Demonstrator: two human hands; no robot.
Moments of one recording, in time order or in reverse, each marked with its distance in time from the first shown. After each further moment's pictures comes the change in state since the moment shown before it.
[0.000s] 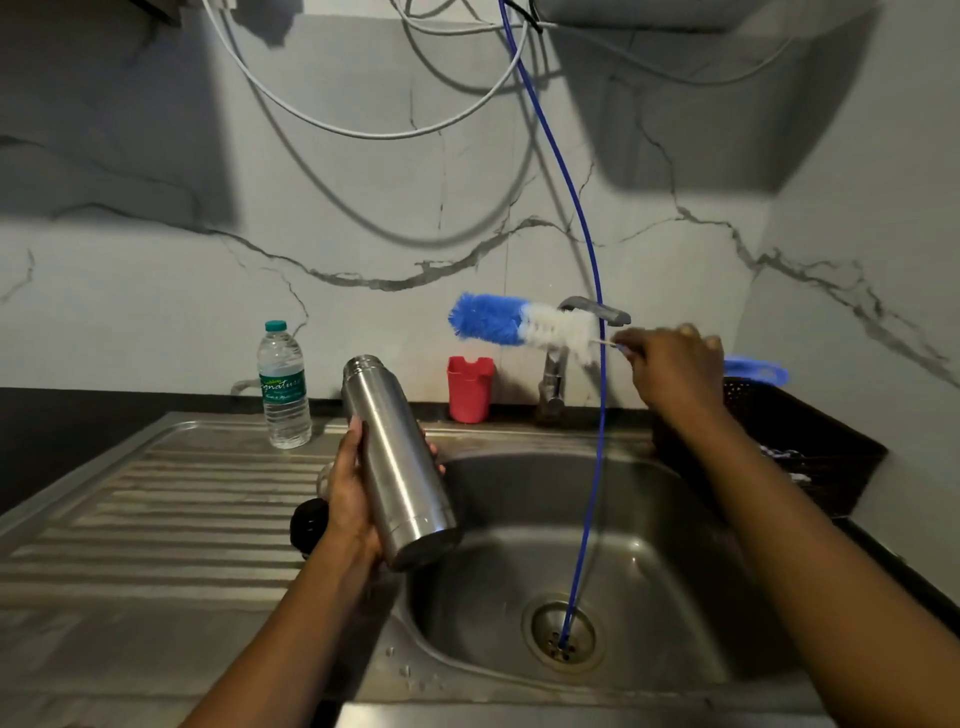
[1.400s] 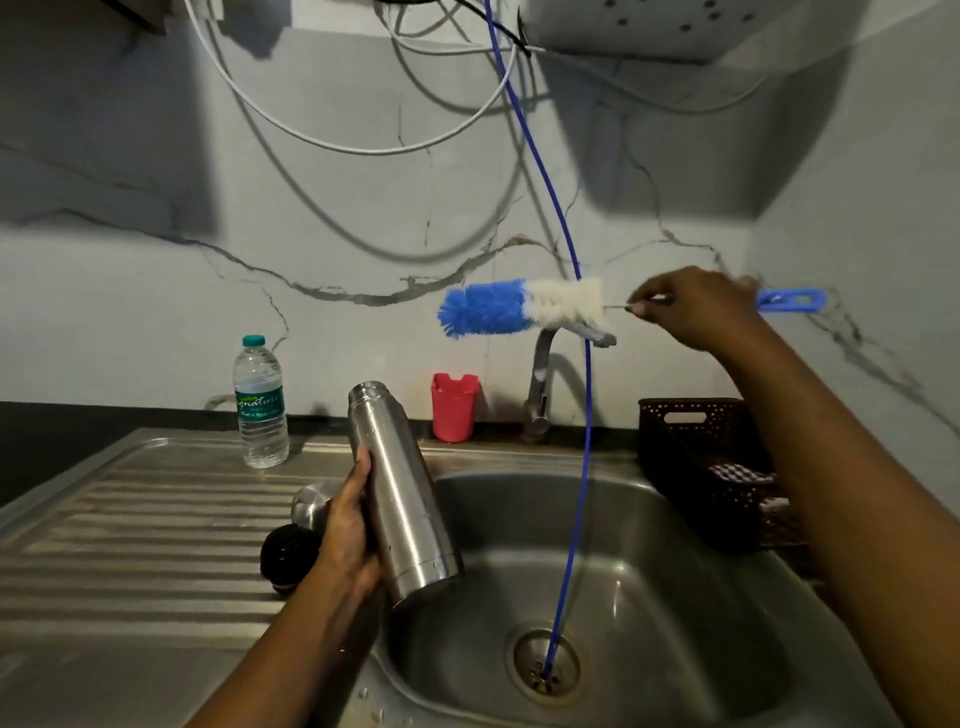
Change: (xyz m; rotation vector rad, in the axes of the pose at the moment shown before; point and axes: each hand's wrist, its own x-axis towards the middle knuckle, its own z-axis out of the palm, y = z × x) left_hand 0.006 -0.017 0.005 0.135 0.174 -0.008; right_hand 0.060 0.018 -0.070 0.056 -0.146 0.051
